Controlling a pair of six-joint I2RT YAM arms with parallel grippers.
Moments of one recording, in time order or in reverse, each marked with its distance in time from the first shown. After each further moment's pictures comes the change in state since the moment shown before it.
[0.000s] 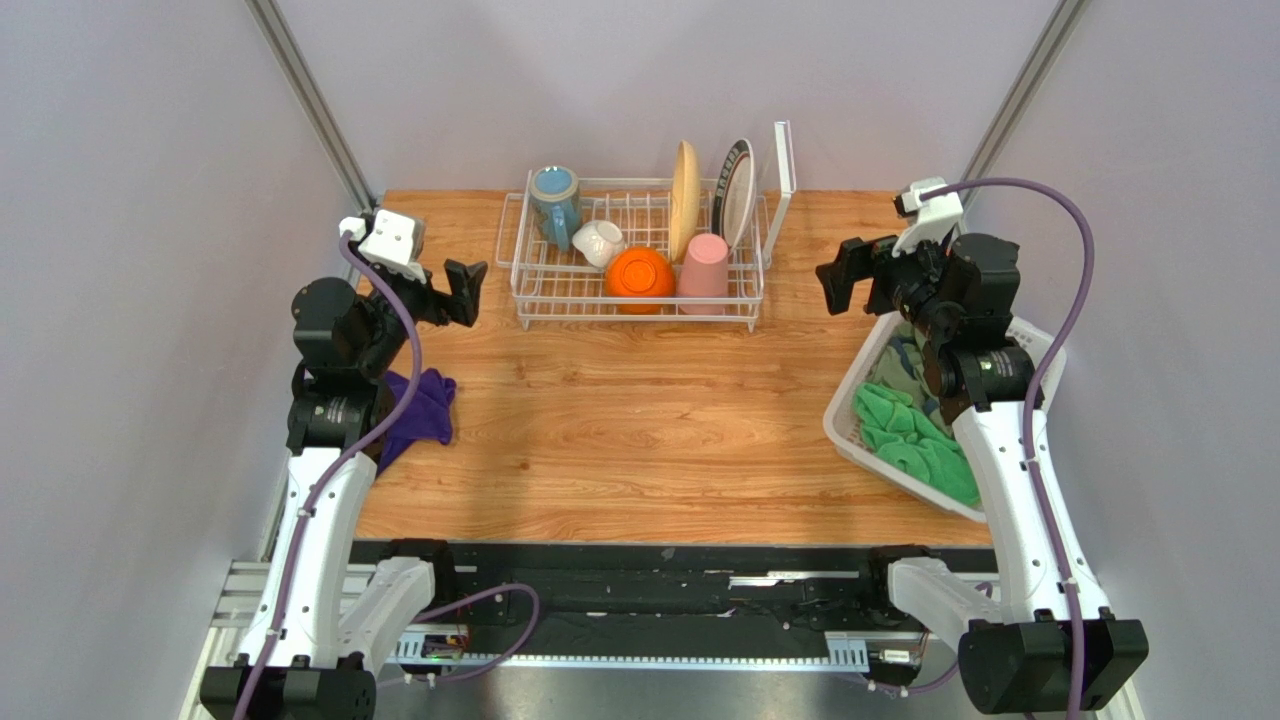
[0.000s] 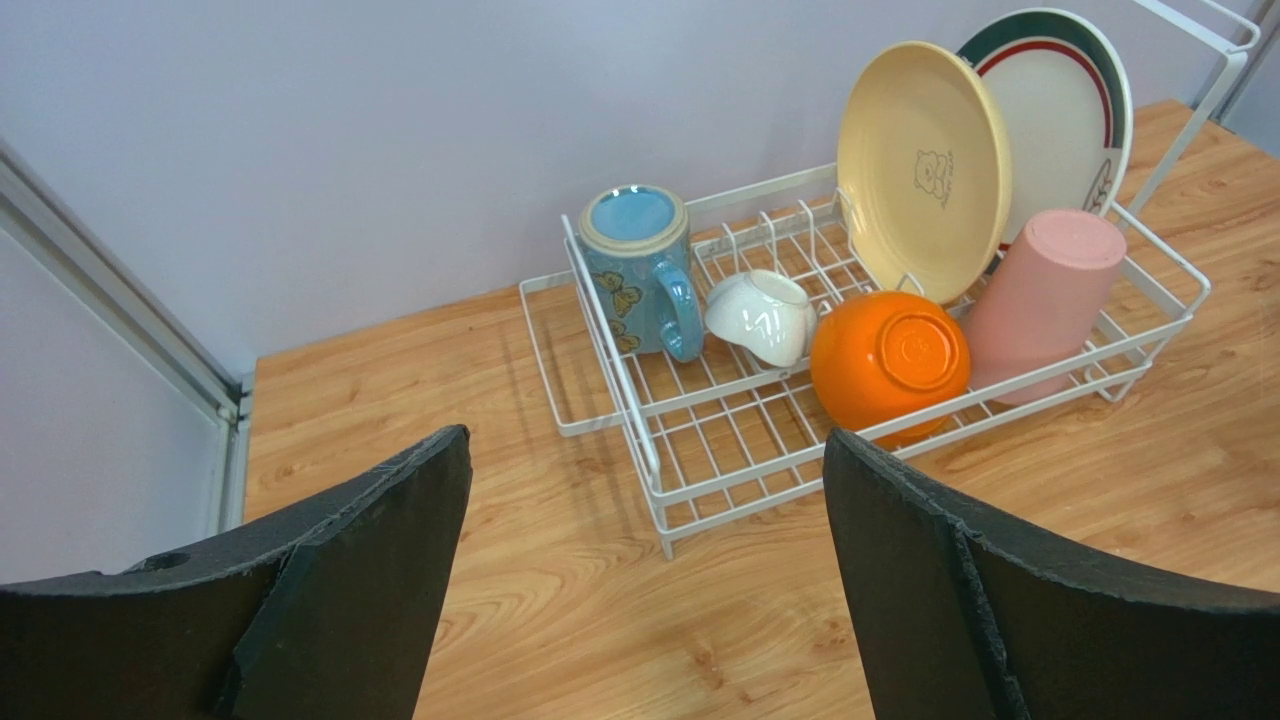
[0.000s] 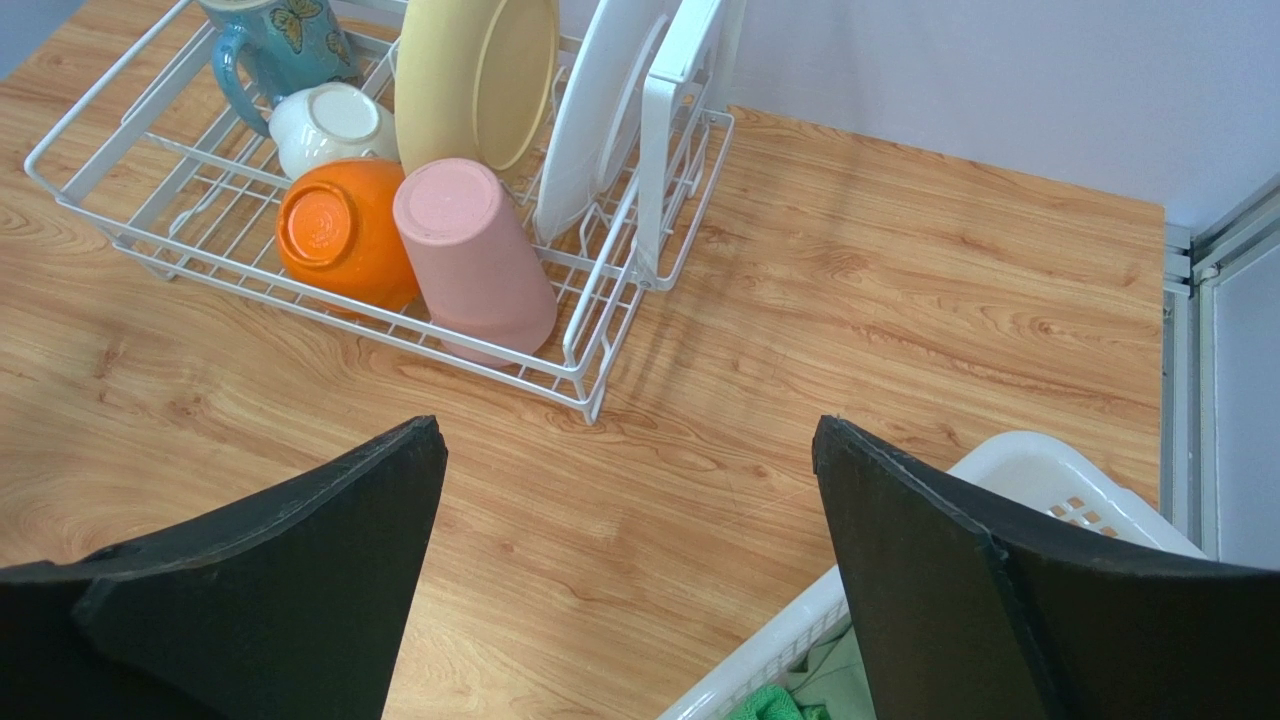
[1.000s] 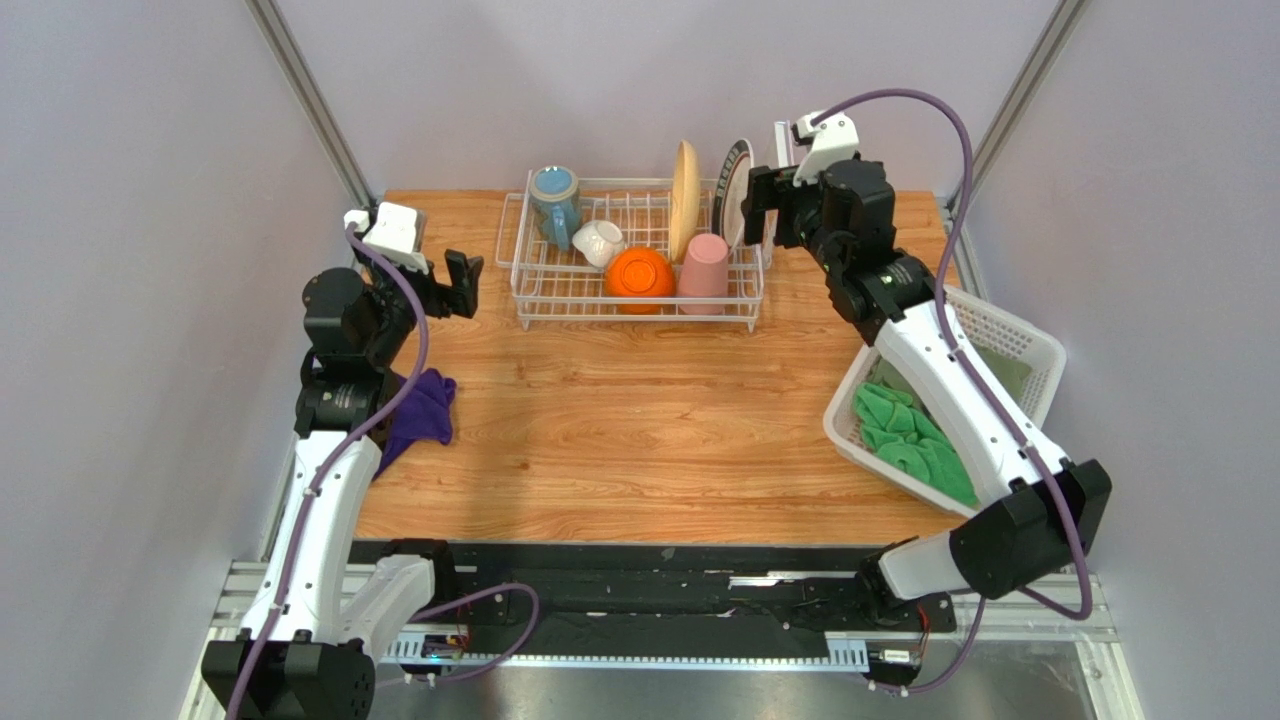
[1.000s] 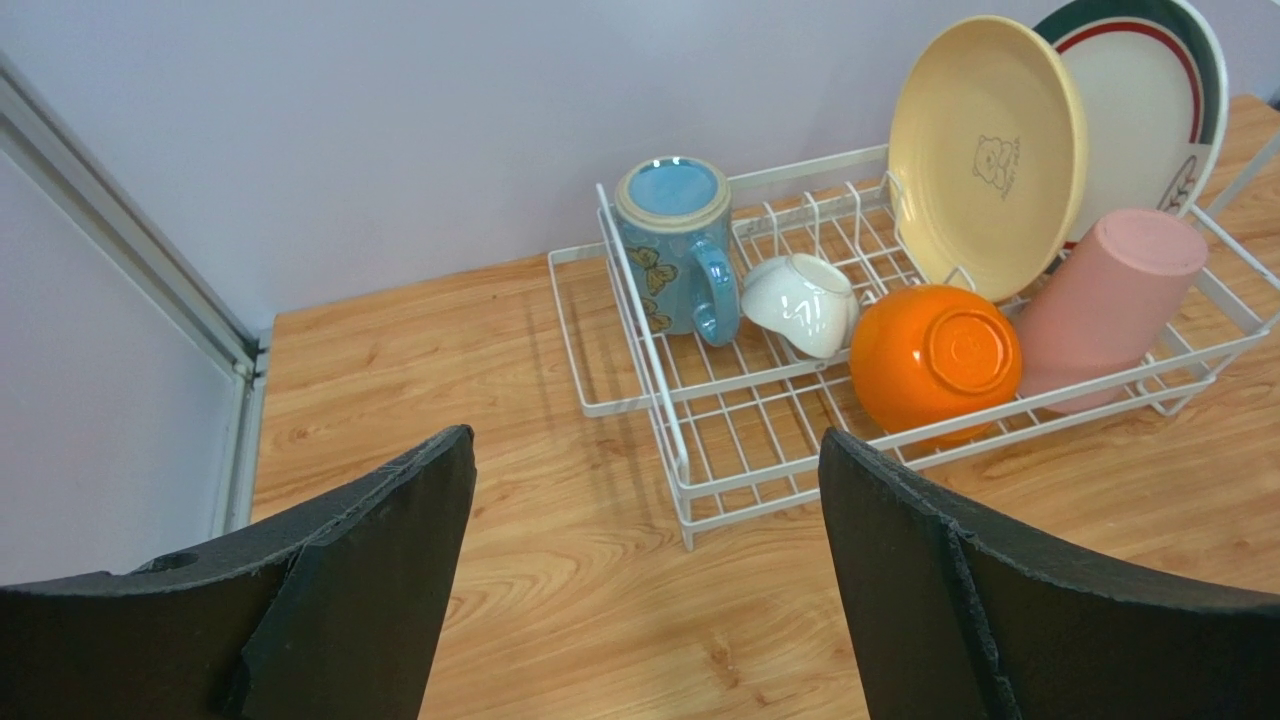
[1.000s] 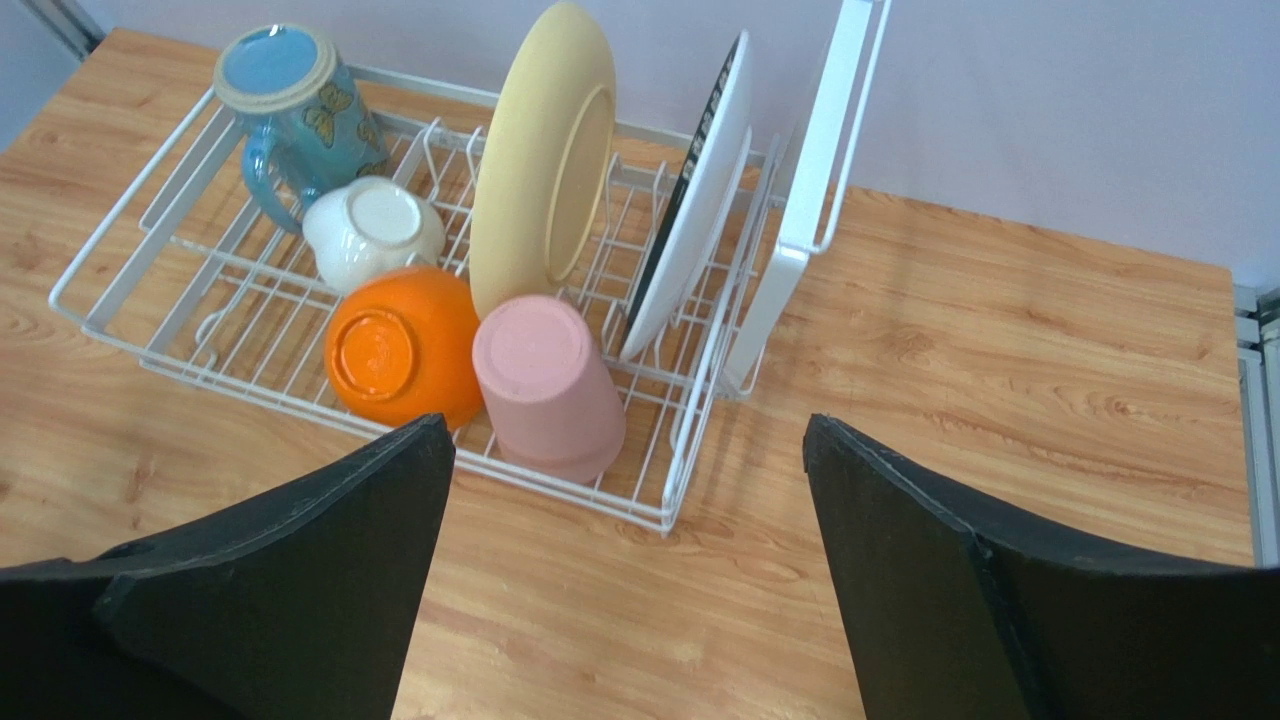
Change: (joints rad) left arm 0.000 0.056 -0.004 0.023 -0.057 -0.013; right arm 0.334 0.359 0.311 0.055 0.401 0.098
